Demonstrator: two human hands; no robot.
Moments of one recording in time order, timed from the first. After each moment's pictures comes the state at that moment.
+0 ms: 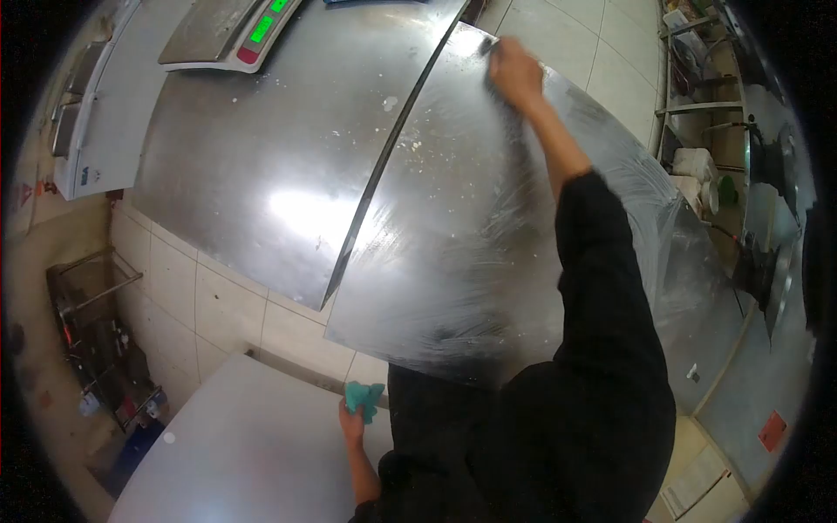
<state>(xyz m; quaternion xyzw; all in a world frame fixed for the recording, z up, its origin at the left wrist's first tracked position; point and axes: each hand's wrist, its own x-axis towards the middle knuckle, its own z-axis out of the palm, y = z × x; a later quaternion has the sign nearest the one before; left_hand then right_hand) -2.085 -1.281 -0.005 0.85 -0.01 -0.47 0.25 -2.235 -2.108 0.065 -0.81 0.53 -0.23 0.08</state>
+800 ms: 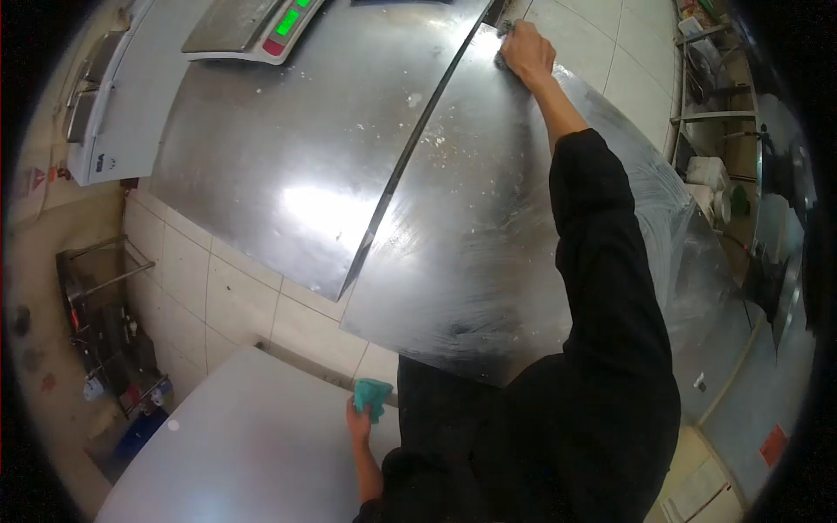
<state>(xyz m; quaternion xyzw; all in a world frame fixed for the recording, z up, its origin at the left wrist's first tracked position) -2.088 -1.285 0.017 0.86 -0.04 -0.44 0.25 -2.202 -2.137 0.071 -0.79 0.57 -0.18 0.10</state>
